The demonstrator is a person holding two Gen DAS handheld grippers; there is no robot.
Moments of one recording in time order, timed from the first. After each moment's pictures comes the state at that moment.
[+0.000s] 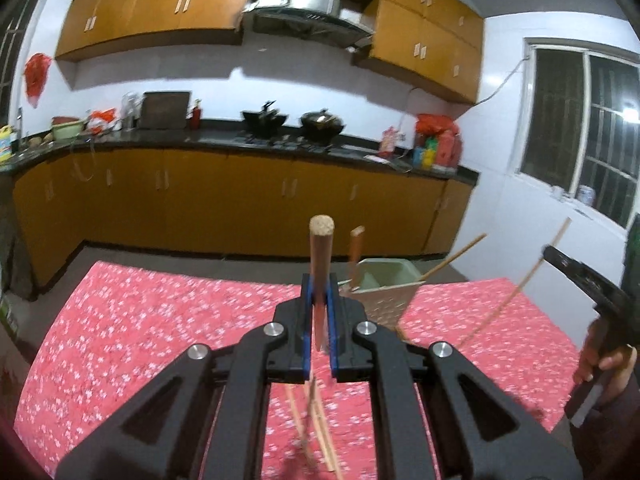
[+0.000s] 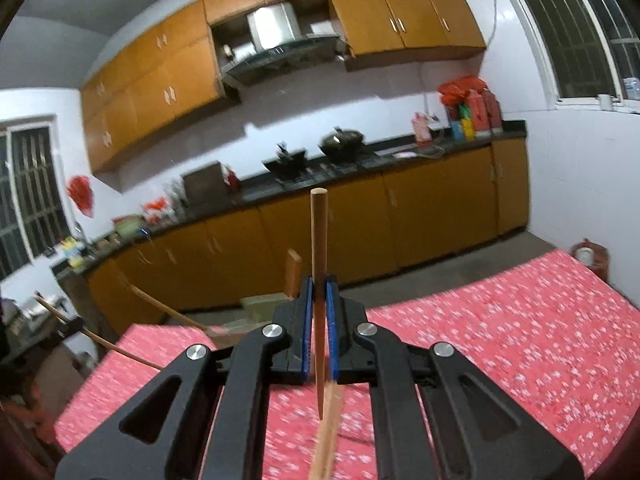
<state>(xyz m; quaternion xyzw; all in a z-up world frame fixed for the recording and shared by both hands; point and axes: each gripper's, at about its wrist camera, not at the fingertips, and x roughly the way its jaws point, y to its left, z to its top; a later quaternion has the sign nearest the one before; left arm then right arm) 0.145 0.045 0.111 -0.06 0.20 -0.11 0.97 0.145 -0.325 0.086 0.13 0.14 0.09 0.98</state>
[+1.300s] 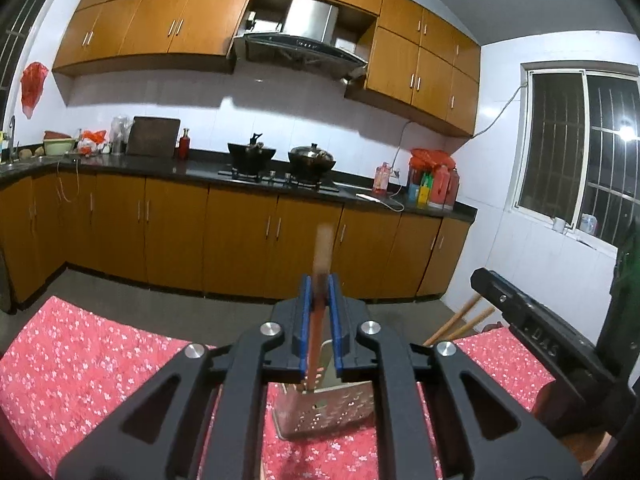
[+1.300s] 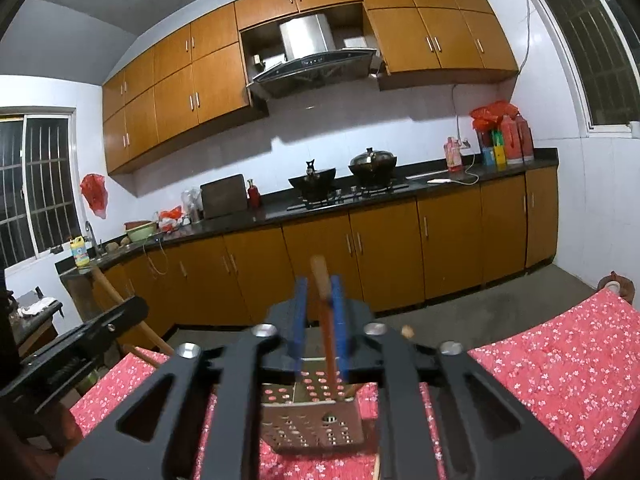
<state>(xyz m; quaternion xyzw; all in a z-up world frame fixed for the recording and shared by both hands) 0.238 -0.019 0.111 -0.09 0.14 -0.10 0.98 0.213 -0.253 0.087 0.11 0.10 0.11 0.98</state>
